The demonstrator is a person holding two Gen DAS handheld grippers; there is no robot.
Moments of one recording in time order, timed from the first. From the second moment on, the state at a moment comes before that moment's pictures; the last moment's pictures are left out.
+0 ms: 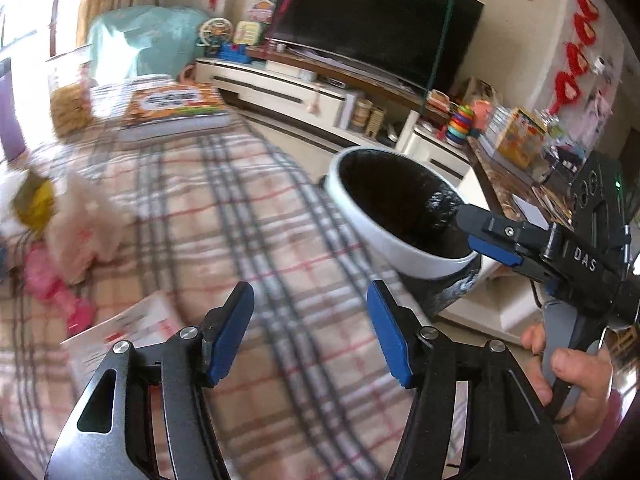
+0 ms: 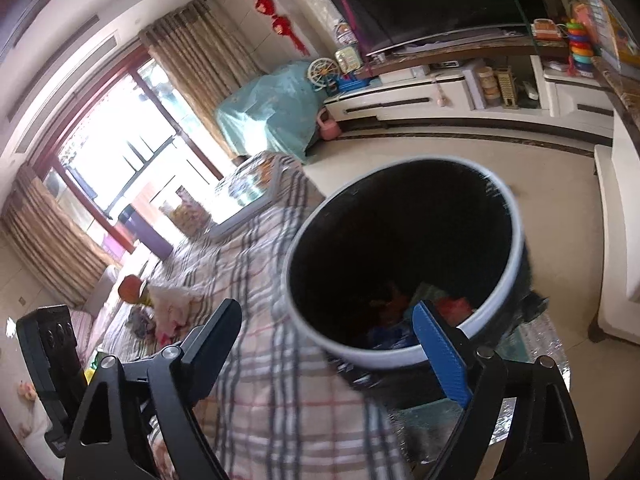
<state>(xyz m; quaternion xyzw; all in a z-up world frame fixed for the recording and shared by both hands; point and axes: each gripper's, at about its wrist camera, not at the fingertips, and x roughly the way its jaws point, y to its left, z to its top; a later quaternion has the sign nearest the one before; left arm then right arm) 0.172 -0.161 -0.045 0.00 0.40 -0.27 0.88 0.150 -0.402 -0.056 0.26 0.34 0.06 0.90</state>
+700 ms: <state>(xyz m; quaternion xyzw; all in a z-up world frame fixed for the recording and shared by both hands) 0.151 0.005 -0.059 -0.09 0.40 -0.14 0.90 0.142 -0.262 -0.062 0.16 0.37 0.16 0.90</state>
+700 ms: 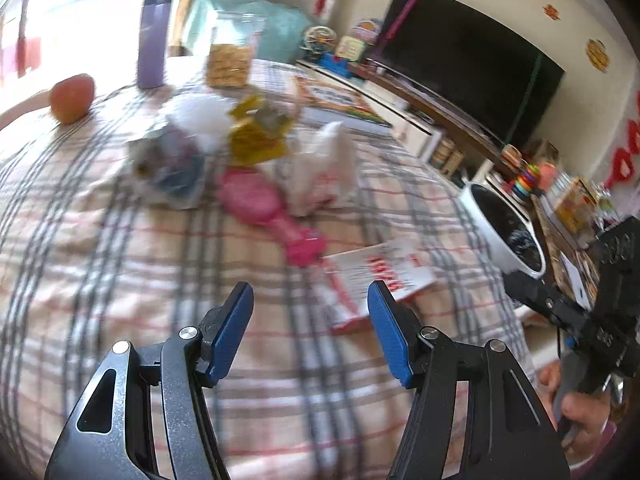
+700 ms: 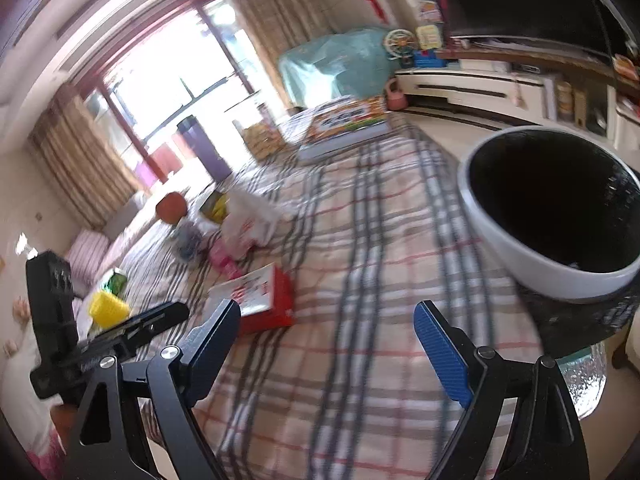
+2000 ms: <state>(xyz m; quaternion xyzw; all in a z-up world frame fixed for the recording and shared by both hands) 0.260 0.084 -0.089 -0.08 0.41 -0.06 0.91 0.181 -0.154 -0.093 0.07 0.41 0.21 0.89</state>
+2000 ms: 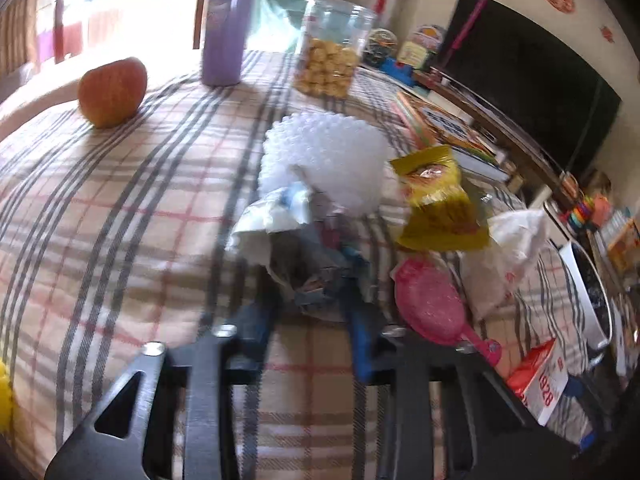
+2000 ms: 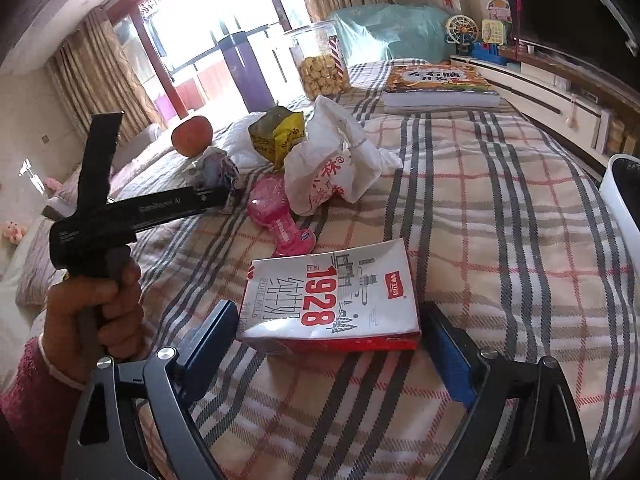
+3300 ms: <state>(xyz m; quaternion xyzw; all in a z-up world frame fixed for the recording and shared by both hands) 0.156 -0.076 -0.060 -0.01 0.40 -0.25 0.88 0.142 -0.301 -0.062 0.15 0.35 0.11 0.92</state>
